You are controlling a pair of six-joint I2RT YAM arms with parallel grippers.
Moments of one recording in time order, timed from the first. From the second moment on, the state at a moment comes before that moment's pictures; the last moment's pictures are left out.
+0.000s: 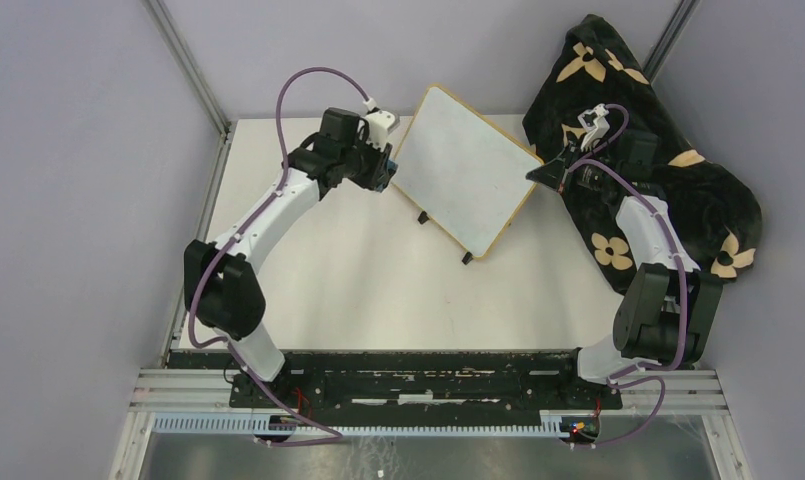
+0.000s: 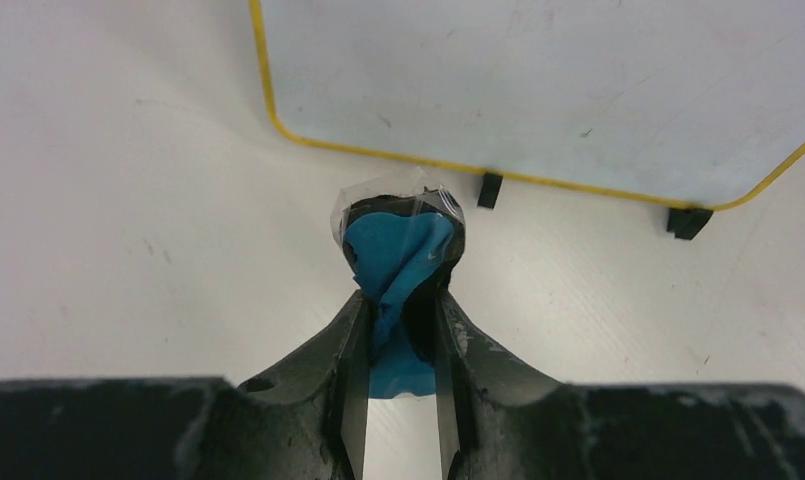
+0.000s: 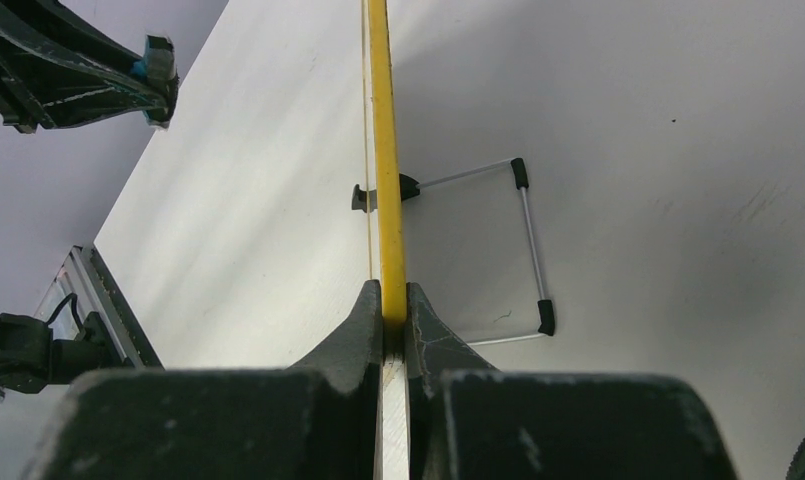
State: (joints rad) left arm -0.43 1.70 1.54 -0.50 0.22 0.16; right arm -0.20 1.52 1.15 -0.17 -0.97 0.09
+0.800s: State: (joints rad) left arm 0.02 1.73 1.27 -0.67 0.19 0.23; right arm -0.18 1.52 1.16 -0.18 -0.92 0.12
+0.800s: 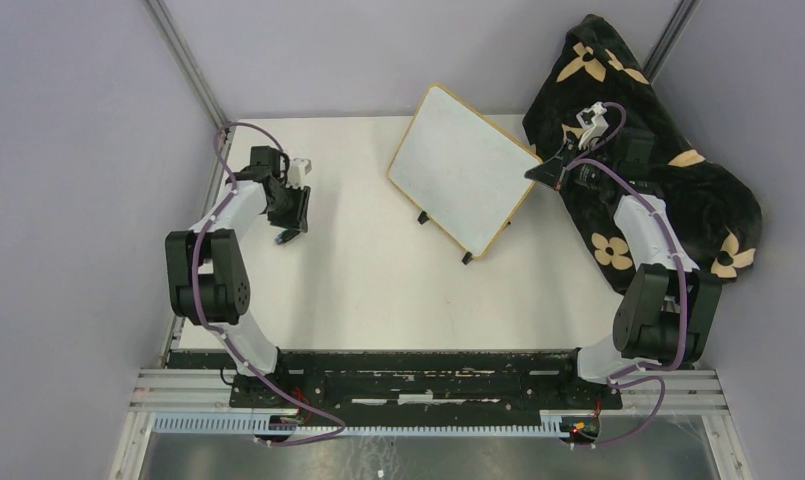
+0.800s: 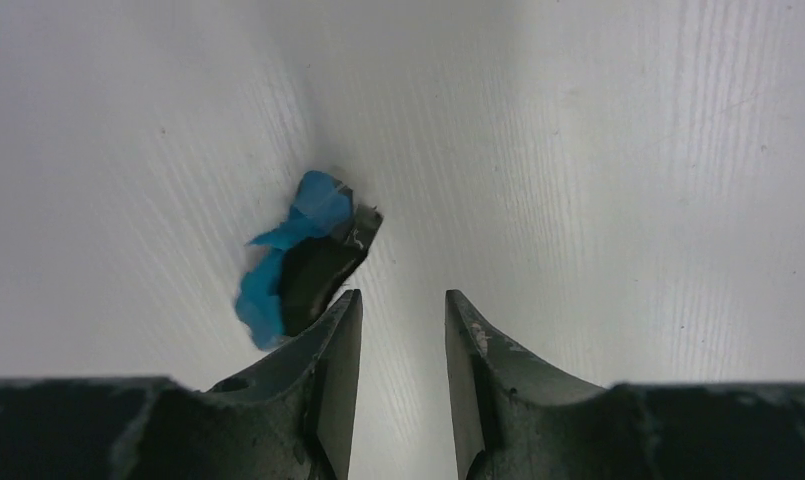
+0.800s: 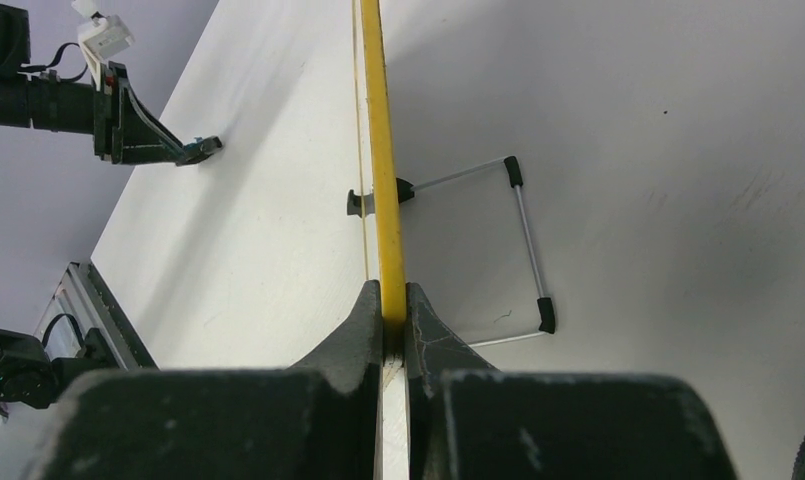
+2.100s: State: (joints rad) left arm 0.06 1.65 1.26 -0.62 0.21 0.24; right arm -0.14 1.27 1.22 -0.47 -0.66 0.12
